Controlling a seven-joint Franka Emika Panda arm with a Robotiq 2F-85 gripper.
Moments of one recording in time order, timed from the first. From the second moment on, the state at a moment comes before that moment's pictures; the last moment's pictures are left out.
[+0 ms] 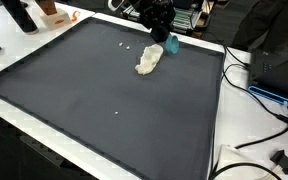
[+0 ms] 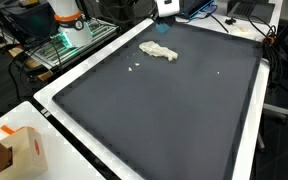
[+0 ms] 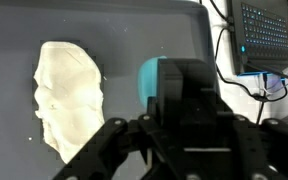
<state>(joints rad) 0.03 0.16 0.07 -2.19 0.69 1.96 -0.24</state>
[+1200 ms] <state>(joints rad) 0.06 0.10 0.08 -2.19 0.66 1.97 0.07</state>
